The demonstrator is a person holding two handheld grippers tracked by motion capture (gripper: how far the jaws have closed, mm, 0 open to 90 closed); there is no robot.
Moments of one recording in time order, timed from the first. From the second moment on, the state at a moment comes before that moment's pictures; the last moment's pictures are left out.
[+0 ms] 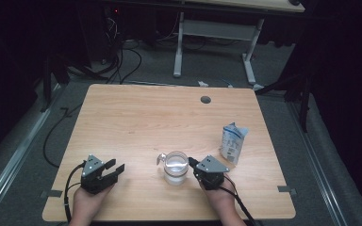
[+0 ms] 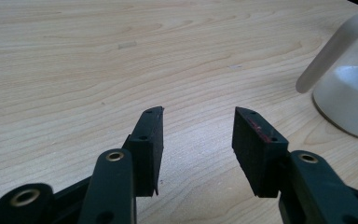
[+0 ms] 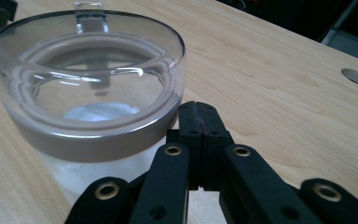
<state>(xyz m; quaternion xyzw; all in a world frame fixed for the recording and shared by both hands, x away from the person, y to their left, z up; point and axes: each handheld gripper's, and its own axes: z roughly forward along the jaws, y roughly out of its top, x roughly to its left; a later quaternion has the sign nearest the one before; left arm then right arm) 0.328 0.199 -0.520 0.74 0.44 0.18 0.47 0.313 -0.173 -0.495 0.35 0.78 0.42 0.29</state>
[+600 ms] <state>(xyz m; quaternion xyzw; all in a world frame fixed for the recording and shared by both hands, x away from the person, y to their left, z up) 0.327 0.199 -0.519 0.74 0.45 0.18 0.47 0.319 -0.167 -0.492 0.35 0.78 0.43 0.28</state>
